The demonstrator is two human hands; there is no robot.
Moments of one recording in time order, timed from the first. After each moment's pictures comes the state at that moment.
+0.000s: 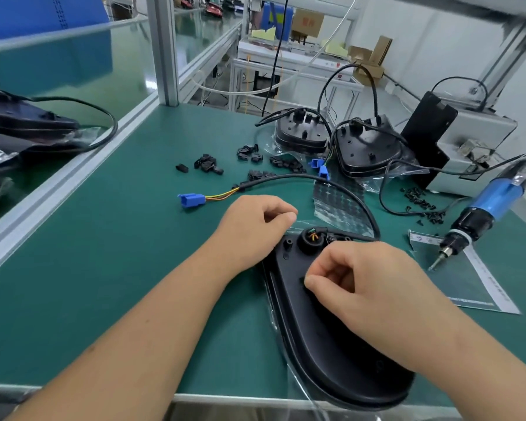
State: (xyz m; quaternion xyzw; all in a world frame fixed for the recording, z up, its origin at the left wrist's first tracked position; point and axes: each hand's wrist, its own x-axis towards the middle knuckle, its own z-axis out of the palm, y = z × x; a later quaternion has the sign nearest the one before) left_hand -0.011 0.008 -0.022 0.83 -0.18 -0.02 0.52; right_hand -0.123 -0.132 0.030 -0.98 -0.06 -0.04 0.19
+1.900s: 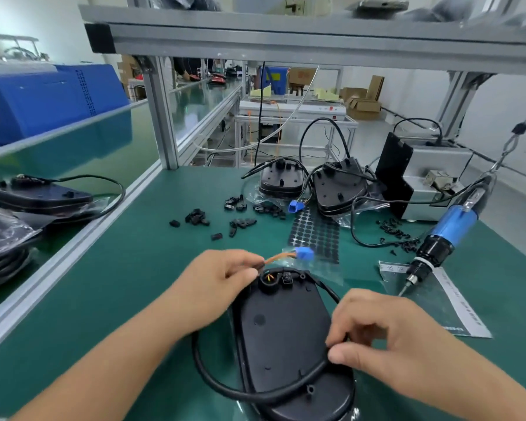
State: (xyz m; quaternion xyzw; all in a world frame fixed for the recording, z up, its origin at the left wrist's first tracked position) left_hand -0.050 0.024 0.013 0.89 -0.21 -0.05 0.40; right_hand -0.152 -0.217 0.029 -0.91 -0.17 0.00 0.39
